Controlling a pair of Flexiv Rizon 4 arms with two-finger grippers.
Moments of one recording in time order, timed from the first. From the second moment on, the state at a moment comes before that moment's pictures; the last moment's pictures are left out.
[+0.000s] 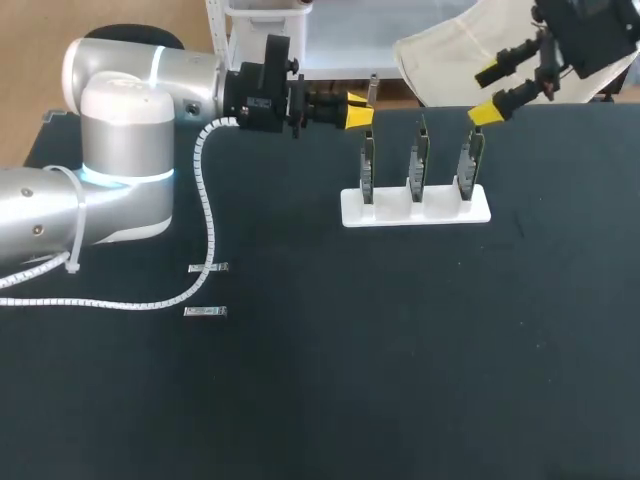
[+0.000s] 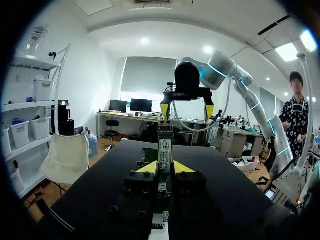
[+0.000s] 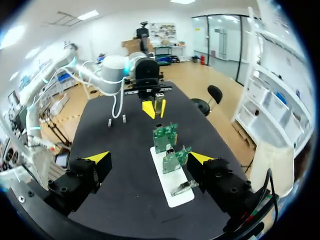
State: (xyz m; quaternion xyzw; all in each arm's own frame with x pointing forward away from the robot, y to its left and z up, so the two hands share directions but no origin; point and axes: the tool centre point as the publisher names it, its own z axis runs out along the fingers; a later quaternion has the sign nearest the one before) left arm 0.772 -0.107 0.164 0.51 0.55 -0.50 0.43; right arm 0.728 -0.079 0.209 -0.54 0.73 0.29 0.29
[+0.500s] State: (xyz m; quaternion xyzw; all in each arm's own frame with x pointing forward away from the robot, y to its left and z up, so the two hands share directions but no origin) left arm 0.772 -0.107 0.164 0.51 0.55 -0.50 0.43; right arm 0.747 -0.046 0.212 -0.60 0.69 0.30 0.28
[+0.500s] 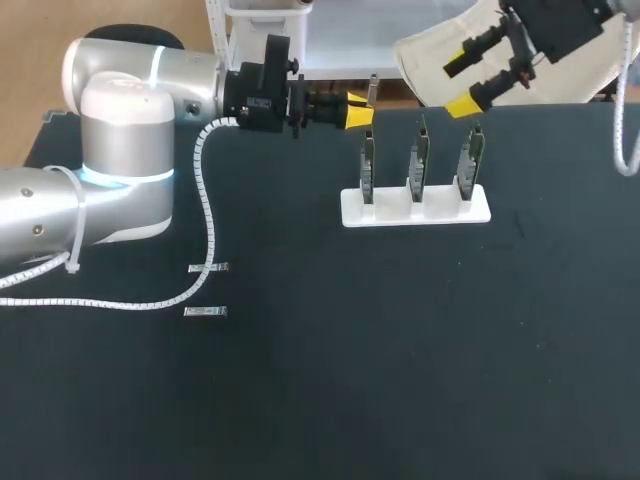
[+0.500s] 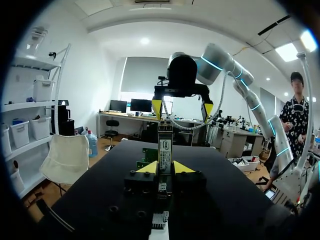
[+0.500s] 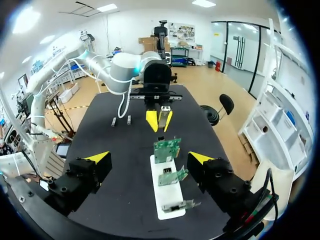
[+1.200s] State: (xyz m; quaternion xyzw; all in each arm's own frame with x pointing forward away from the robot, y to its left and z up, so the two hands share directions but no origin) left arm 0.772 -0.107 0.164 0.51 0.55 -0.50 0.43; right arm 0.782 -0.009 0.211 -0.64 0.65 0.33 0.26
